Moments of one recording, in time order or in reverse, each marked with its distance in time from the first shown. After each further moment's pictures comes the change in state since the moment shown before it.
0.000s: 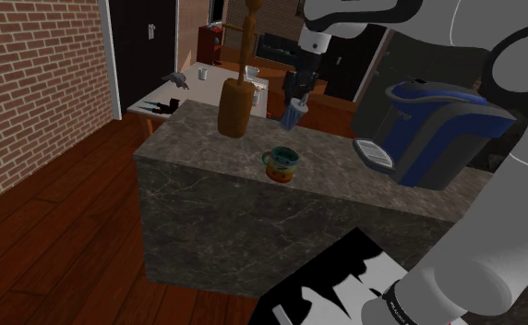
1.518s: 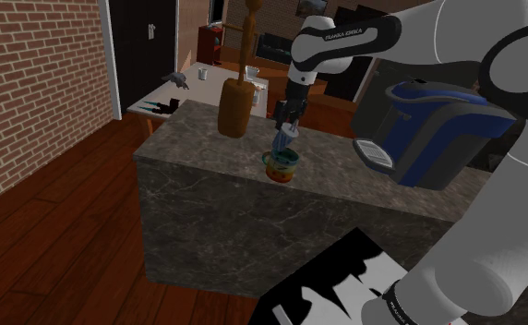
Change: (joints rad) arm 0.009 0.012 0.007 -0.220 0.001 0.231 0.016
